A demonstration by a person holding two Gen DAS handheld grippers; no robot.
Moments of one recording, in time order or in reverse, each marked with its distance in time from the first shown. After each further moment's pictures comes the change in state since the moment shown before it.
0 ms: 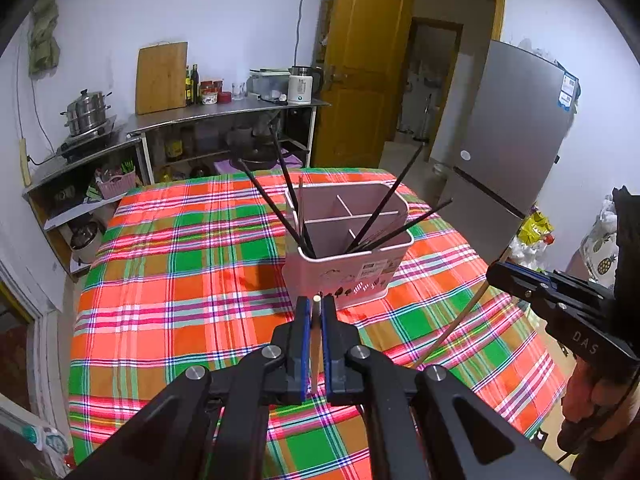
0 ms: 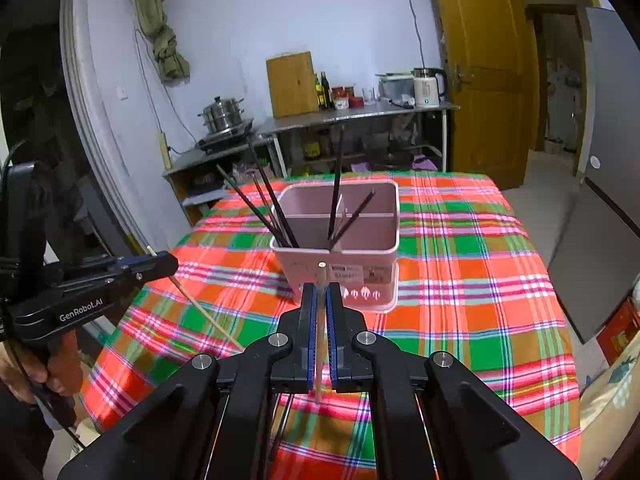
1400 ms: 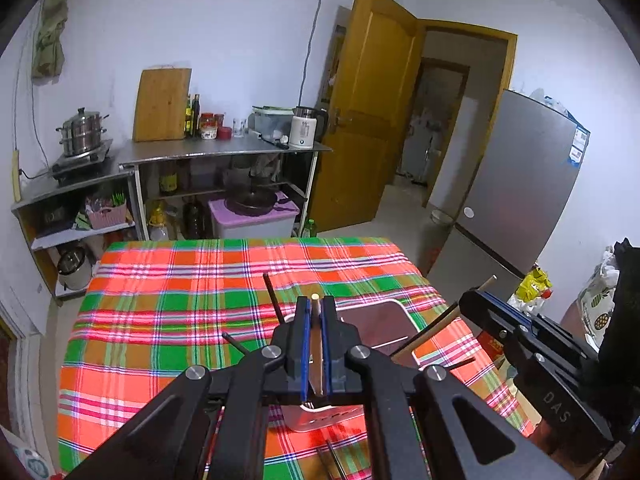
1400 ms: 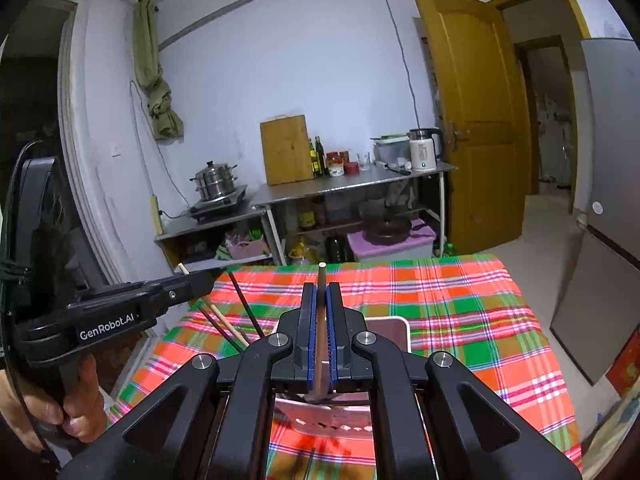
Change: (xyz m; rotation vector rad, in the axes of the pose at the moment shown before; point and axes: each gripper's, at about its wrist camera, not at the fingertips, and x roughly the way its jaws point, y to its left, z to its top) left arm 0.050 0.015 0.110 -0.064 -0.129 -0.032; right arm 0.041 0.002 0.086 0.017 -0.218 -0.019
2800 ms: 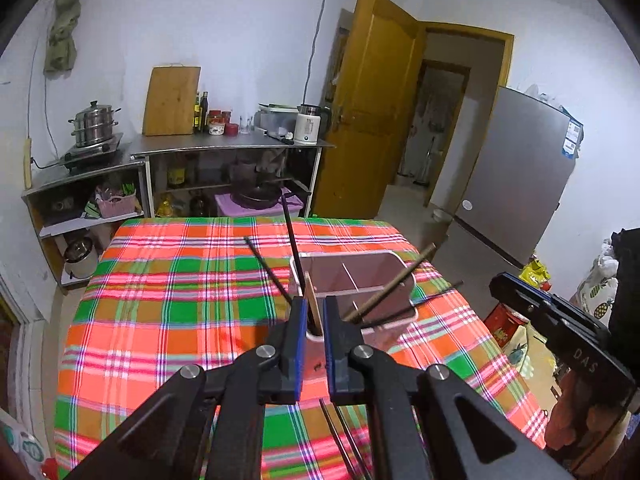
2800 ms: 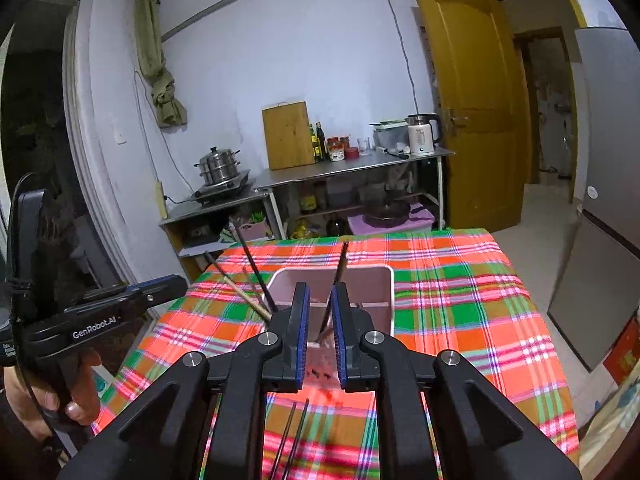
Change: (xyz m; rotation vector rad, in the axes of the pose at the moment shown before) left arm -0.050 0.004 -0.072 -0.007 -0.016 0.008; right arm -0.043 -0.011 -0.035 0.003 0.044 0.012
